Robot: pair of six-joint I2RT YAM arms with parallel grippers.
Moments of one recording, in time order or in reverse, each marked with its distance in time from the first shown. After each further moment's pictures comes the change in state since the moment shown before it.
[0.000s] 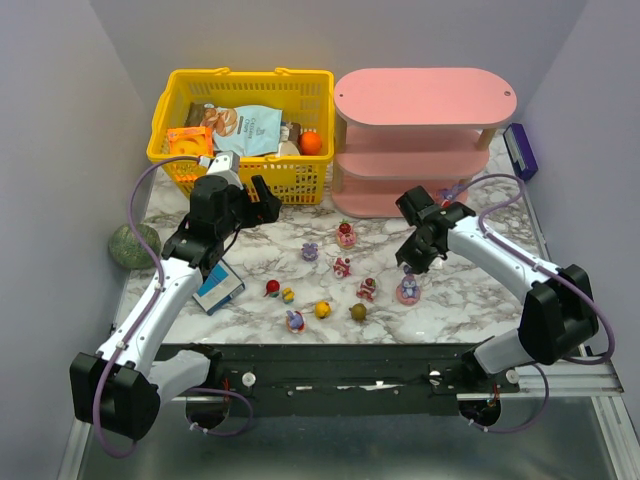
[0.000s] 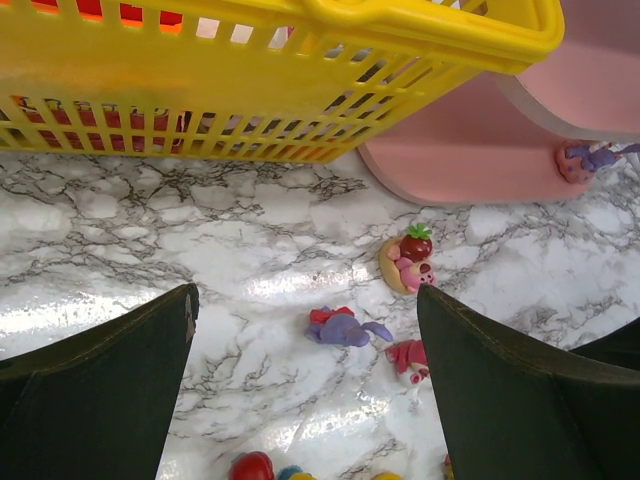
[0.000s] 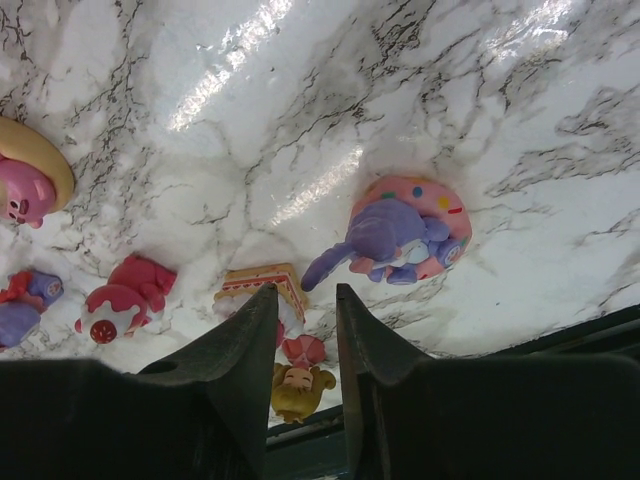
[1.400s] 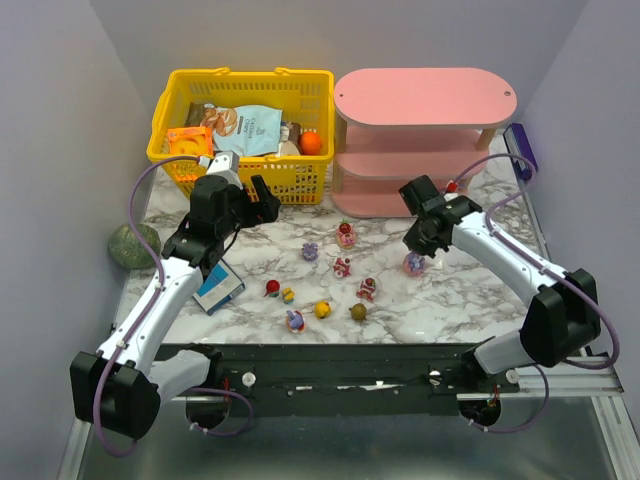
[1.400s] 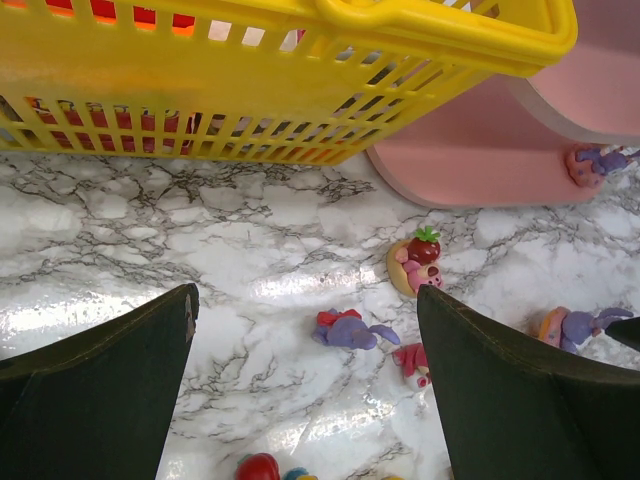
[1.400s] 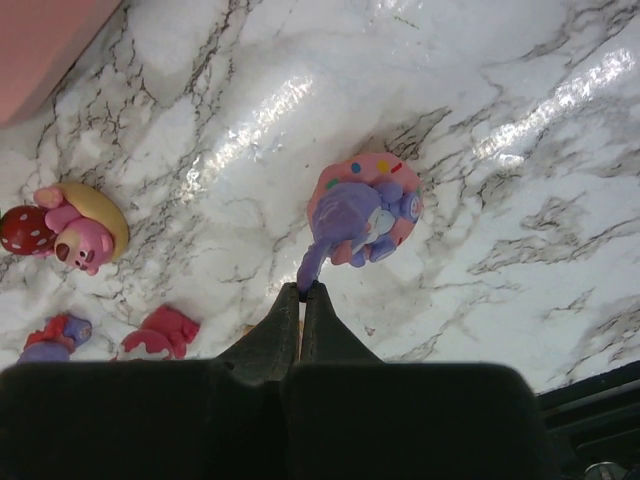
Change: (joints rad) left arm 0.000 0.003 0.000 -0.001 -0.016 0.007; right arm -0.010 -0.027 0.051 0.036 0.162 -0.102
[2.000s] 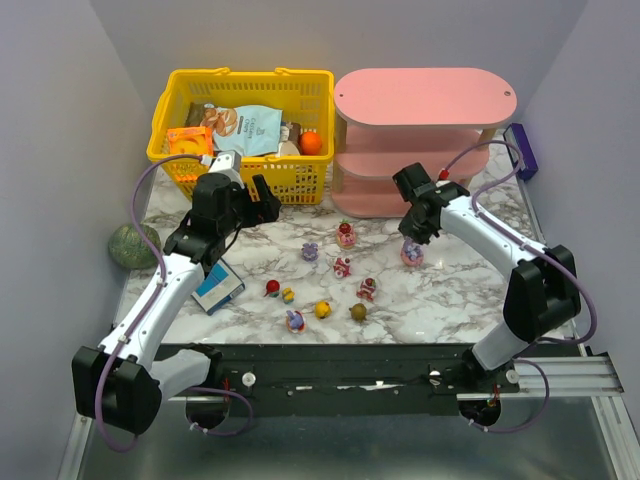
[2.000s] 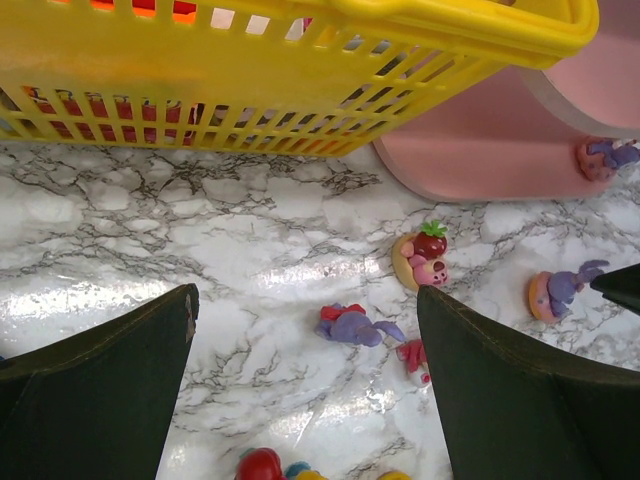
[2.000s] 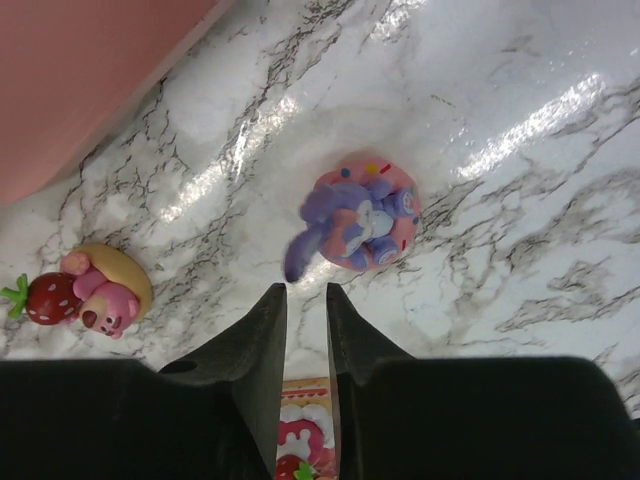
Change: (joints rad) left arm 0.000 0.026 0.019 -0.026 0.000 0.001; right arm -0.028 0.166 0.122 0.036 0.039 -0.056
